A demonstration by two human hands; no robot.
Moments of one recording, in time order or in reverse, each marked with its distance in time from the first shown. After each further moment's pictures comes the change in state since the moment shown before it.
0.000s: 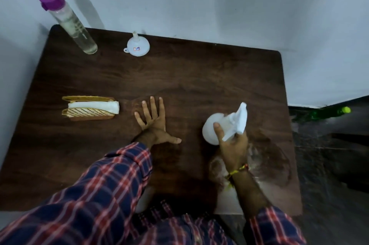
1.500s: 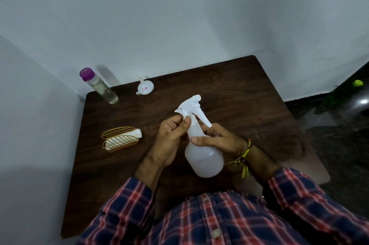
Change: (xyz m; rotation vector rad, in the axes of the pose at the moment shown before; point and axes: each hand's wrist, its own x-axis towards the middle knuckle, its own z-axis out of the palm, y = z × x) left_hand -0.161 0.029 -0.097 -1.431 -0.116 0.516; right_hand -0.067 -0.095 -0.043 0.360 -1.023 -0.119
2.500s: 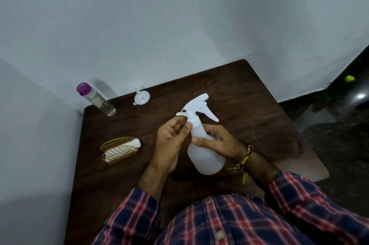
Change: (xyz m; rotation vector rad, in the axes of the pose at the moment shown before) left_hand 0.001 -0.002 0.014 0.038 0.136 0.027; right_hand -0.010 0.005 -0.002 -0.048 0.209 -0.170
